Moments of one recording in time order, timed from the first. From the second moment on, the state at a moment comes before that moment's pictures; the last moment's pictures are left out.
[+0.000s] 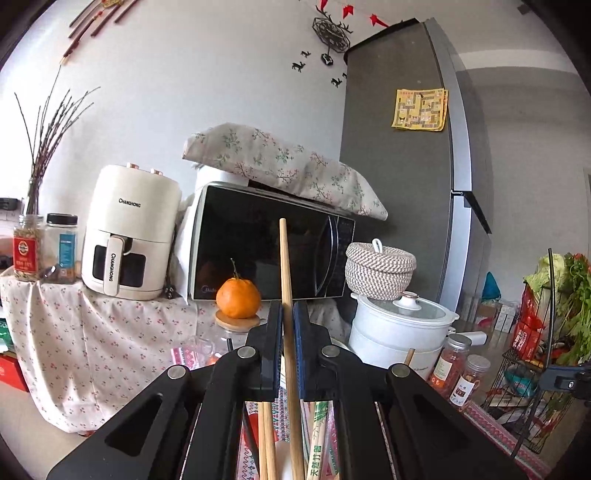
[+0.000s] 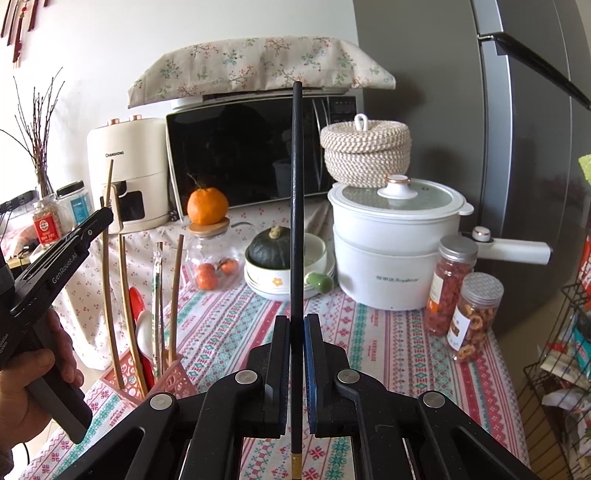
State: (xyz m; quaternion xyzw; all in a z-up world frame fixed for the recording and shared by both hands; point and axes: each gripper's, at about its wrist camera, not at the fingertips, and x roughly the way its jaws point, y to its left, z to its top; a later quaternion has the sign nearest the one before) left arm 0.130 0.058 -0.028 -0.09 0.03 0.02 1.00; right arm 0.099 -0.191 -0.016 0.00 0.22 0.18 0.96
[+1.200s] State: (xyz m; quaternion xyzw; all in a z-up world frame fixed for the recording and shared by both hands) left arm 0.108 0.085 -0.006 -0.15 0.31 -0.04 0.94; right arm 0.095 -0.185 -0.019 0.00 0.22 0.18 0.96
